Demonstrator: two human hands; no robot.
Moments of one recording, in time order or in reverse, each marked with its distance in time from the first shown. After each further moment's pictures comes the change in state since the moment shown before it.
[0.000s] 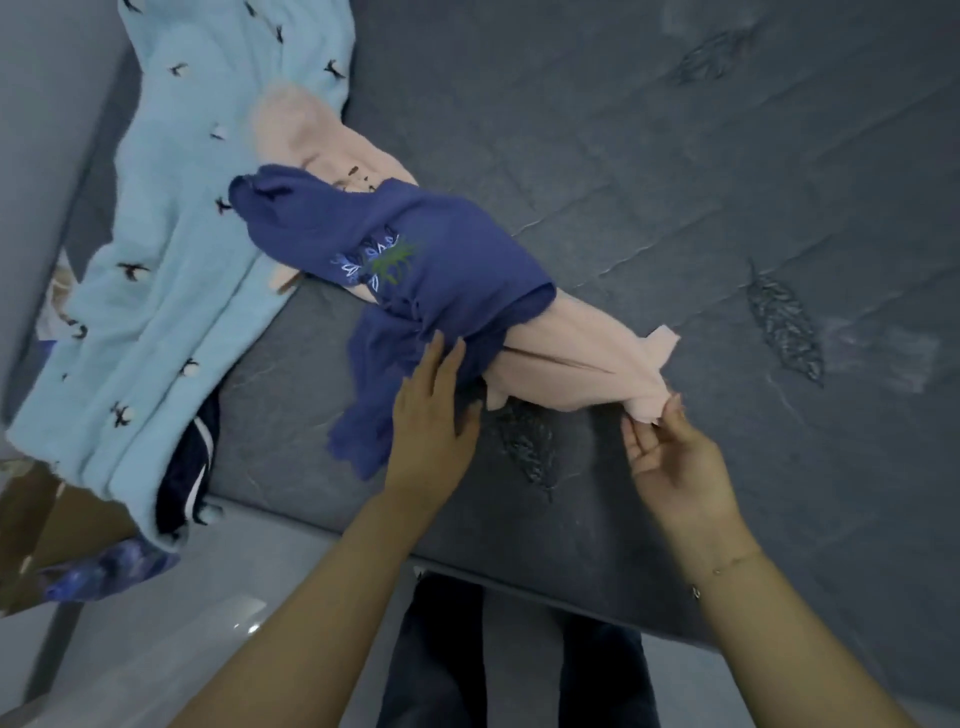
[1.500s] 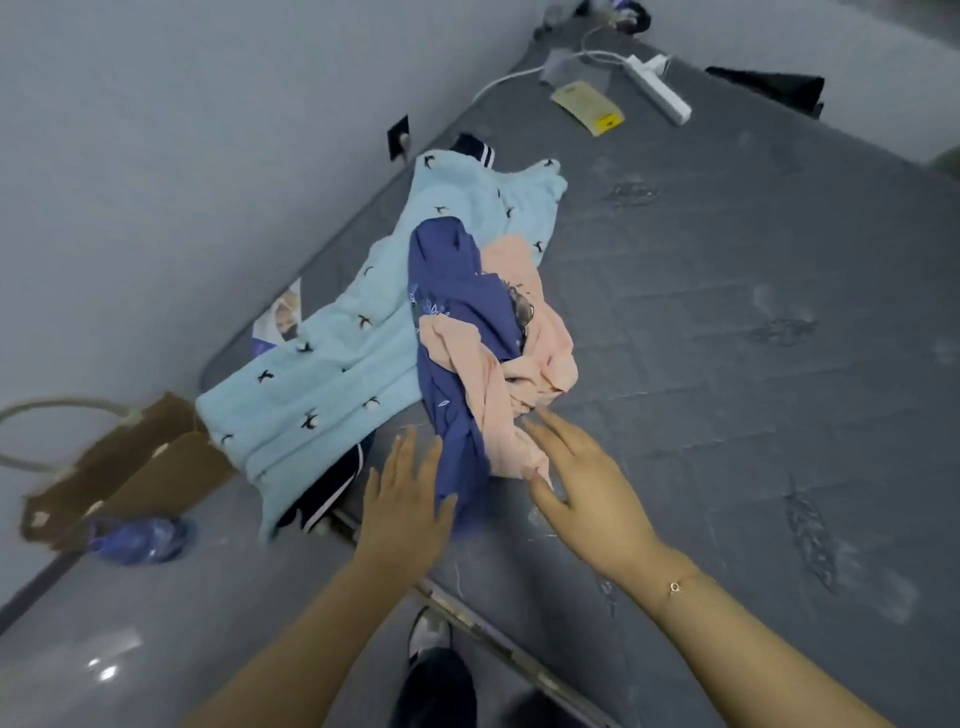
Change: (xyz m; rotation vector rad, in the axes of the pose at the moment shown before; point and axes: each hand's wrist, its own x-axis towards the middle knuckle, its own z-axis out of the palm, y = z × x) left_hand -0.086 -0.080 -0.197 0.318 -0.122 -0.351; right_hand -0.169 0.099 0.208 -2.150 -0.882 -0.948
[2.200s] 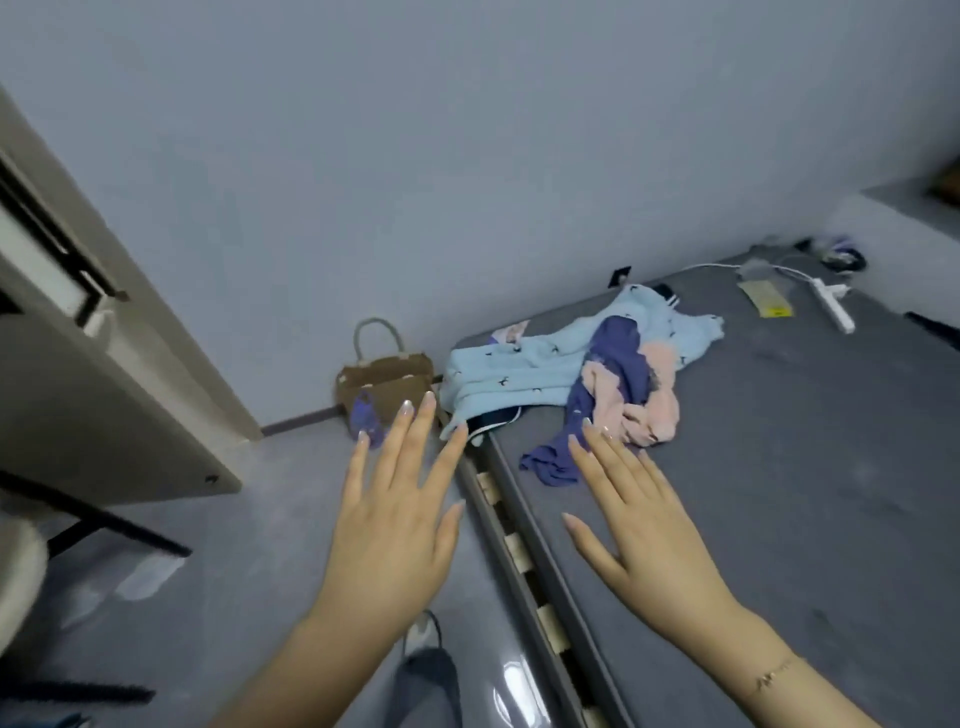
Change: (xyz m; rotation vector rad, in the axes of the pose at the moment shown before) left_hand -0.510 0.128 -0.102 0.130 0.710 -0.326; right_hand -0.343 -0.113 -0.121 -0.276 0.095 -0.712
